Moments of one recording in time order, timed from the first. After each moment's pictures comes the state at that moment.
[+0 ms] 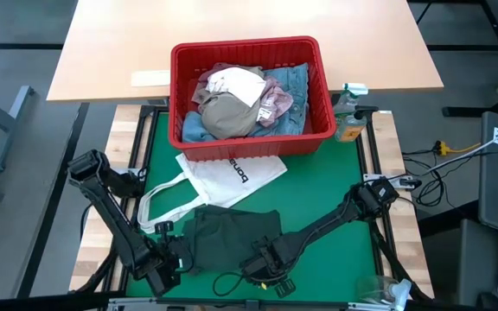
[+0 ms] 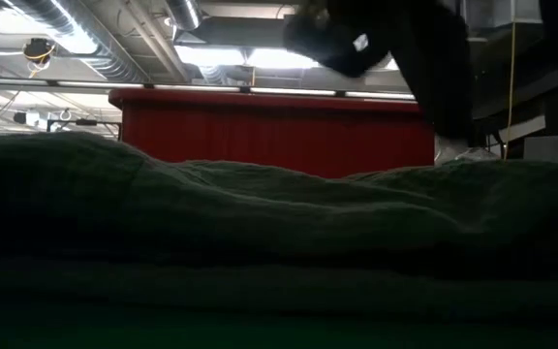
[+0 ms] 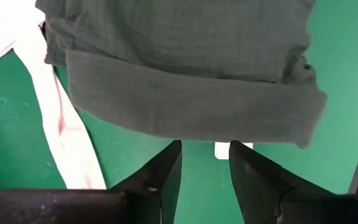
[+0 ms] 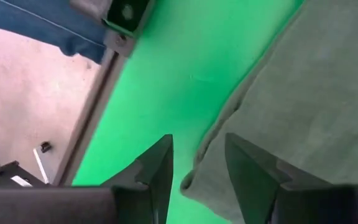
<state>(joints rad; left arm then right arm) -0.91 1.70 1.28 -1.11 -0.28 -1.15 0.54 2.28 2.04 -1.10 -0.24 0.03</state>
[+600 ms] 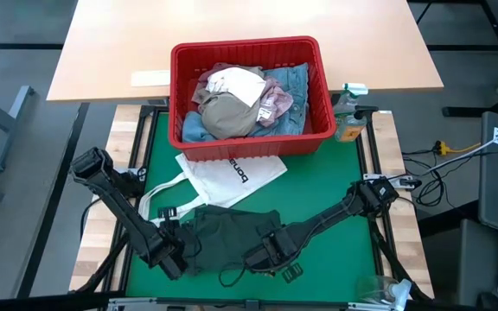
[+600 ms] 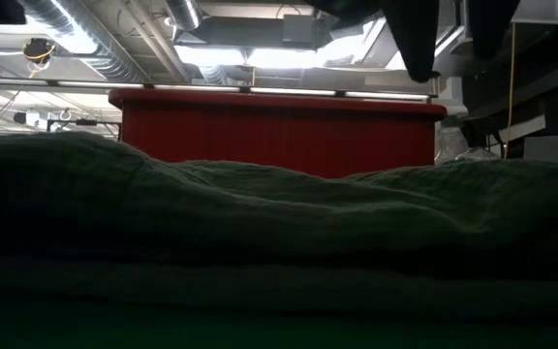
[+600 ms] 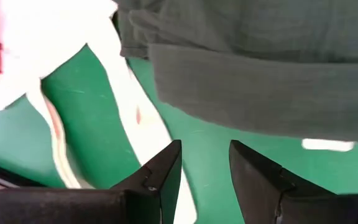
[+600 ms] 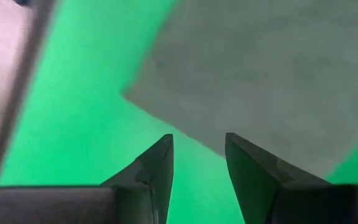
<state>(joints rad) -0.79 1.70 1.28 -1.31 -0.25 -0.98 0.50 2.26 2.18 -1.46 -0.05 -0.06</state>
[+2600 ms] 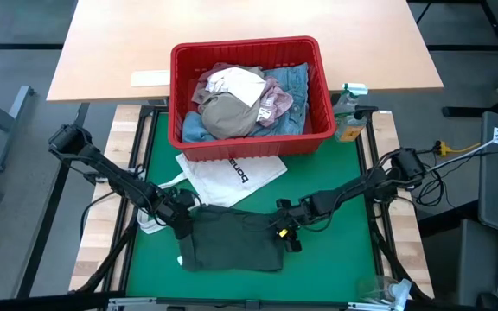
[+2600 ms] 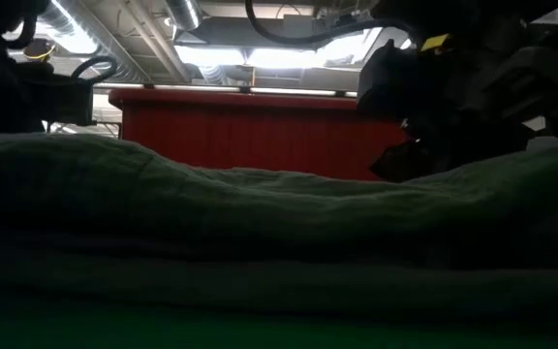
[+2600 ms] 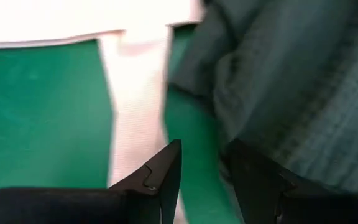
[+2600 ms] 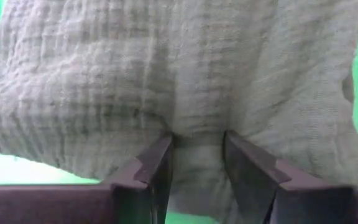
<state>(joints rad) -0.52 1.26 0.49 -0.43 -0.26 -1.05 0.36 1.79 0.92 -0.16 -0.11 0.24</state>
